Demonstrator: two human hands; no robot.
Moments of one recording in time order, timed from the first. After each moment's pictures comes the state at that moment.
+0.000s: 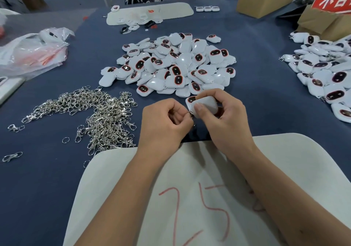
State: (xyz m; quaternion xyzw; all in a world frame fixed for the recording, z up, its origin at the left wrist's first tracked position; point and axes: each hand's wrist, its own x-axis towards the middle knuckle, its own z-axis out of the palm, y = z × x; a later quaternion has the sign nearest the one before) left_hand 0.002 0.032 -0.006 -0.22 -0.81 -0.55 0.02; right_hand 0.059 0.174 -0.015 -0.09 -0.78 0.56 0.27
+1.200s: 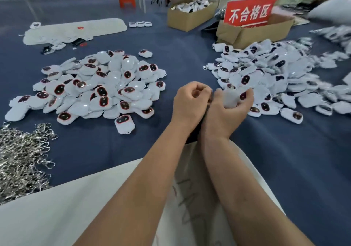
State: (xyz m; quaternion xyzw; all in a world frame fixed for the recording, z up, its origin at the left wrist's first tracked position) left_hand 0.024 0.243 0.010 -0.26 -0.71 -0.63 -0.16; right_hand 0.073 0.270 0.001 -0.42 -0.42 0.55 0.59
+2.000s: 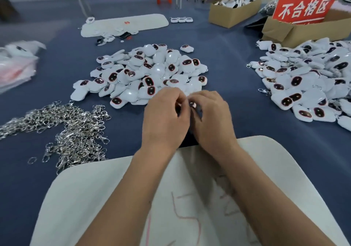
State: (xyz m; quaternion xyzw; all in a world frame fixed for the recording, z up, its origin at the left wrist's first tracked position) left_hand 0.000 0.100 0.010 -0.30 -0.85 -0.41 0.14; right_hand 0.060 0.210 -0.007 -0.11 -0.91 0.27 0.29
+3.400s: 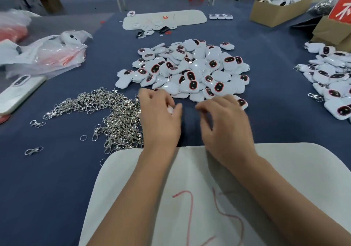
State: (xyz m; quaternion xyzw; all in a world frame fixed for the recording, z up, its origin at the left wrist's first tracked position) left_hand -0.028 0.022 -0.008 -0.10 -0.89 -0.42 0.18; right_hand 0.051 0.151 -0.005 -0.04 -0.94 0.21 0.28
